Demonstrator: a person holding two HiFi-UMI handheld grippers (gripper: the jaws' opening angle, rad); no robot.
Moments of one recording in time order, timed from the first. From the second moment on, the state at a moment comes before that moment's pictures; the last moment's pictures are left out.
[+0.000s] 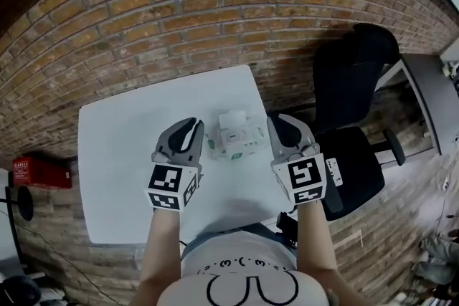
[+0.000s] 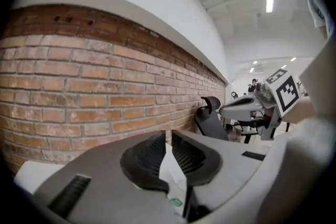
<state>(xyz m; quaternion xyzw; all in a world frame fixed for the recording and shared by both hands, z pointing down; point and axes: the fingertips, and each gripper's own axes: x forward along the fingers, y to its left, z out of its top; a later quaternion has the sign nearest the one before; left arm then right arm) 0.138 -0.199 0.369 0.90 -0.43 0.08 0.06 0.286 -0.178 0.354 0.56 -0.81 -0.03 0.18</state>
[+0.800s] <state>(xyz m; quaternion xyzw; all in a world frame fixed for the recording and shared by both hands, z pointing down) 0.137 -0.186 0.261 0.89 -0.45 -0.02 -0.05 0.305 -0.142 0.259 0.61 -0.78 -0.09 0.10</state>
